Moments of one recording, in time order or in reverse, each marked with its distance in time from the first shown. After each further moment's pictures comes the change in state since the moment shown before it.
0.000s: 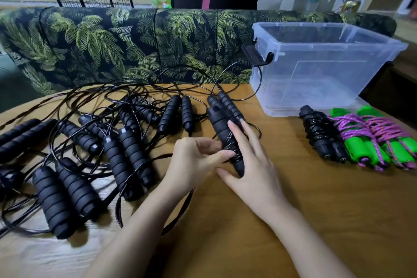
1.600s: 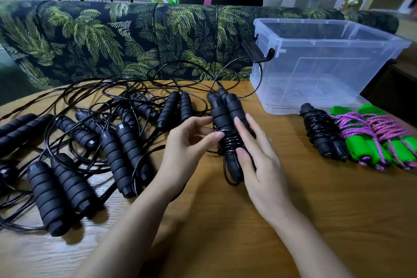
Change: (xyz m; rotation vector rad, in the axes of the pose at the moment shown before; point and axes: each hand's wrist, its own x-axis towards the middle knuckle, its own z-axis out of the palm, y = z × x) left_hand 0.001 0.013 -0.004 -0.285 0.069 0.043; right_hand -0.004 0.002 -0.004 0.186 0.179 -0.052
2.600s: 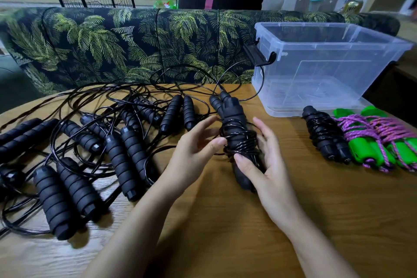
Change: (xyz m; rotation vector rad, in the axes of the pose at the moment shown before) left_hand 0.004 -0.009 -0.006 0.123 -0.157 -0.044; right_hand -0.003 -0.017 -0.007 0.618 -0.053 0.226
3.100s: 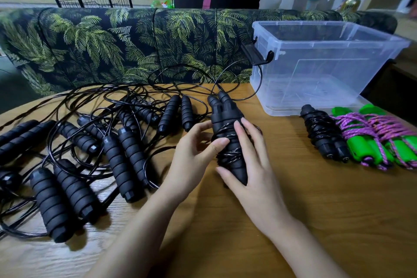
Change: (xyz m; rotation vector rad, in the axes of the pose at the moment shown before) left_hand -0.003 -0.004 0.011 -0.107 0.100 -0.002; right_hand -0.001 0.015 0.007 -0.613 -0.013 -0.232
